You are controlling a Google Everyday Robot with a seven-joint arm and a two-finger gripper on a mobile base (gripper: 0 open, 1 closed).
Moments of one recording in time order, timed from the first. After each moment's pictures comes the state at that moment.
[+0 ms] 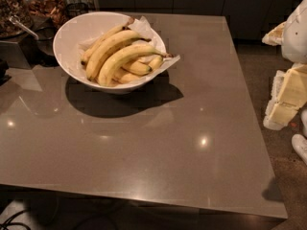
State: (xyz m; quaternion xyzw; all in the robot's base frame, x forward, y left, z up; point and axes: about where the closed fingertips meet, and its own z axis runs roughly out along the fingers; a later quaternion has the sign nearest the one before) arm 0.438 -0.217 0.976 -0.60 0.78 -0.03 0.16
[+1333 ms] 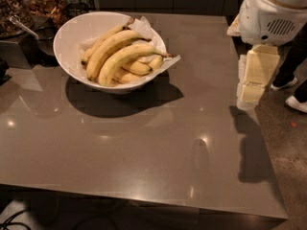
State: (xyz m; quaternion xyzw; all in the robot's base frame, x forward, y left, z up) arm 0.471 -0.176 0.980 -0.65 0.75 -0.04 0.11
